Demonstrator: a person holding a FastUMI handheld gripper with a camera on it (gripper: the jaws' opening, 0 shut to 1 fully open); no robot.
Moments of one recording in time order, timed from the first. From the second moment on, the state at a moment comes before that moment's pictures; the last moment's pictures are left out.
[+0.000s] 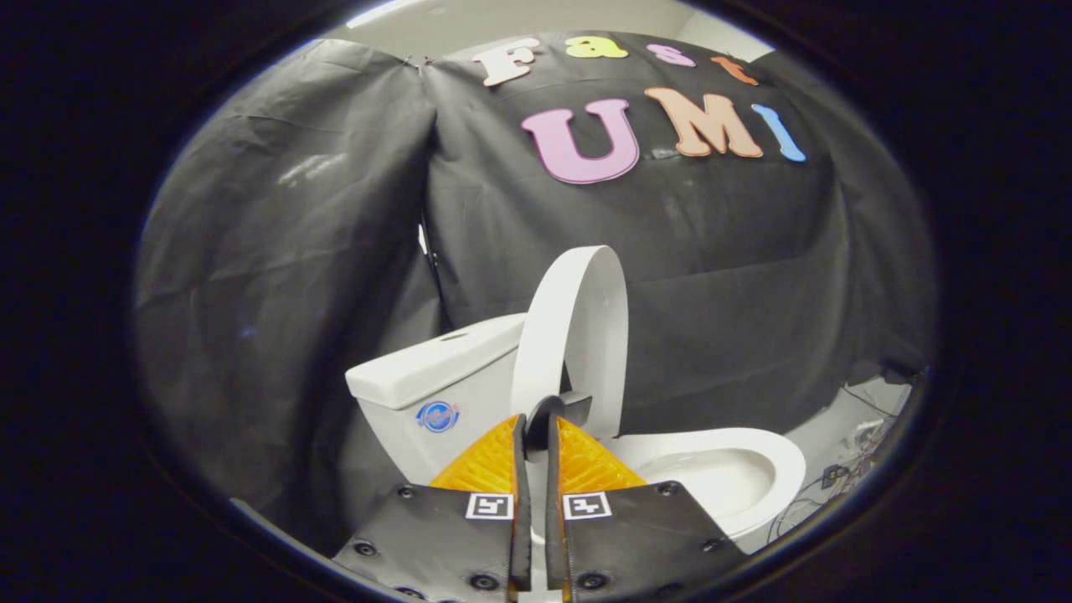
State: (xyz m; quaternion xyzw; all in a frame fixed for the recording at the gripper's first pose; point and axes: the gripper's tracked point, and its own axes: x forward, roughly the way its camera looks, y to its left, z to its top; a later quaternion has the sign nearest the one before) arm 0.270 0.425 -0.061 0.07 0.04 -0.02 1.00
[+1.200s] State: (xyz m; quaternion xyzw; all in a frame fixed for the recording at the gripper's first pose) arm 0.317 0.512 -0.069 0.02 0.06 0.08 1.00
